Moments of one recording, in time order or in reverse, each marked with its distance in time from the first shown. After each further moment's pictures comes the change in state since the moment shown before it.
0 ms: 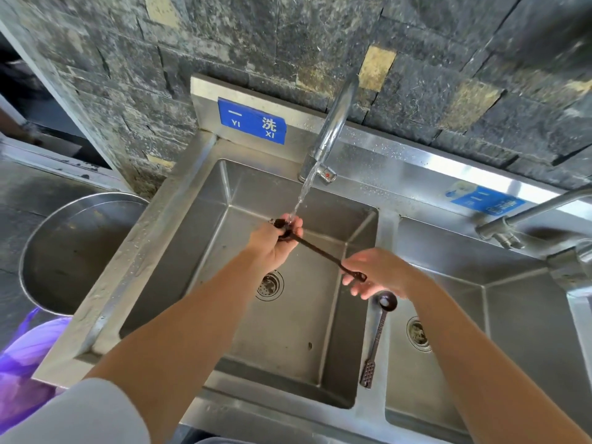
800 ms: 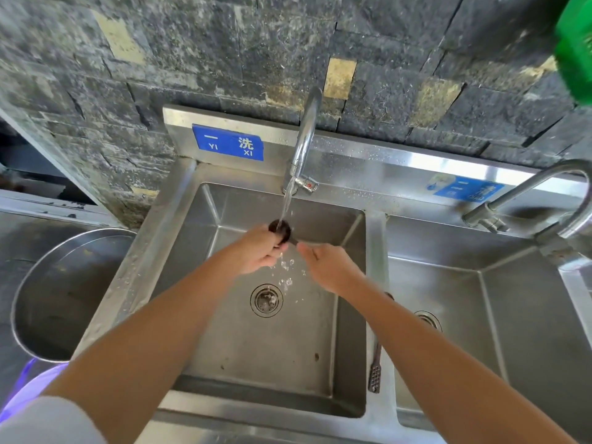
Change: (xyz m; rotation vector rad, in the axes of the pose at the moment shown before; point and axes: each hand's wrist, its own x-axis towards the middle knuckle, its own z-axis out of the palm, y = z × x) left_hand 0.009 0.027 0.013 1.014 -0.088 -0.029; right_hand 0.017 -0.040 0.060 -0.458 0.390 -0.262
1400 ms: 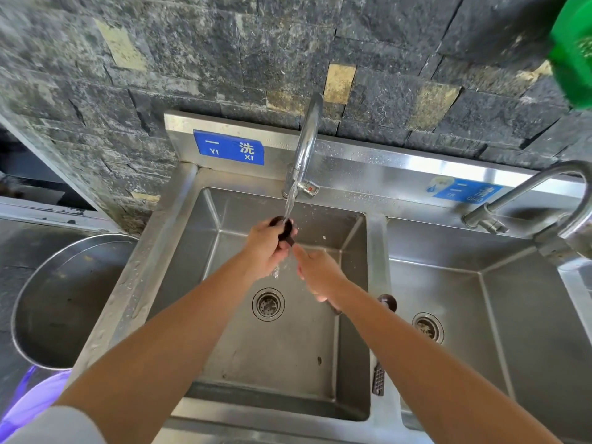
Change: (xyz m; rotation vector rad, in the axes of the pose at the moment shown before) left_hand 0.000 0.001 0.016 -0.313 0.089 0.092; right_hand 0.005 -0.023 0.016 0.452 -0.167 0.240
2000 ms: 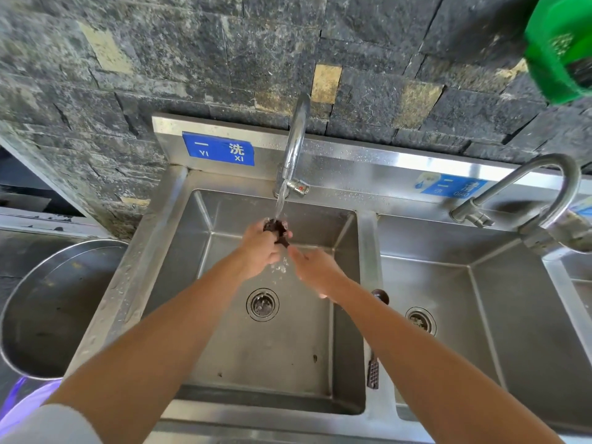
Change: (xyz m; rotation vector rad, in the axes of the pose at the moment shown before) left_hand -0.002 0.000 -0.005 0.292 -0.083 0.073; right_hand -0.010 0.005 -0.011 -0.141 0.059 -0.019
